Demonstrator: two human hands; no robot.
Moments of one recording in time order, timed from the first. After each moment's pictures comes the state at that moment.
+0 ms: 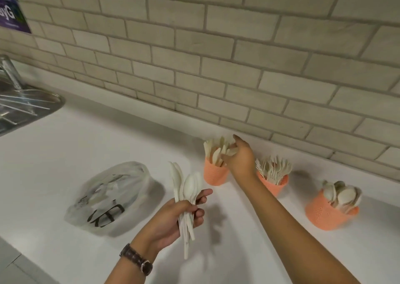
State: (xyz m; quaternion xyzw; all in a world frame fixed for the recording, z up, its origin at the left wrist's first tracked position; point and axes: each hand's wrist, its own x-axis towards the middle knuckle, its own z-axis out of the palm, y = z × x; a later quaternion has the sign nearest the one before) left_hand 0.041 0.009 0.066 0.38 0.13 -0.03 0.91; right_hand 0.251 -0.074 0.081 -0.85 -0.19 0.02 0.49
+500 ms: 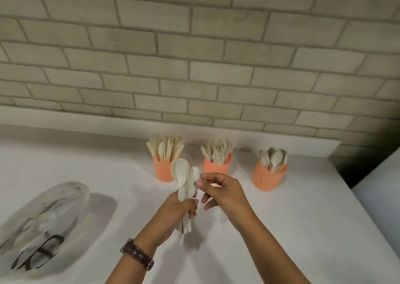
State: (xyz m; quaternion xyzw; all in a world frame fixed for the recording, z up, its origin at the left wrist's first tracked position) left_hand 0.095 -0.064 0.066 0.66 0.08 -0.06 0.74; right_hand 0.144 -0.202 0.106 -0.71 -0.05 0.19 0.68
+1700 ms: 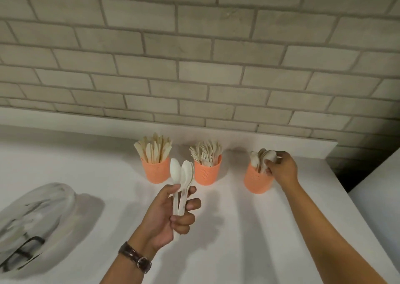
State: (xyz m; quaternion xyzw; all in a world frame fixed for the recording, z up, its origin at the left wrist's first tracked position) left_hand 0.105 -0.090 0.075 0.28 0.06 -0.23 0.93; right_hand 0.304 -0.352 0.063 -0.87 0.10 -0.07 0.48
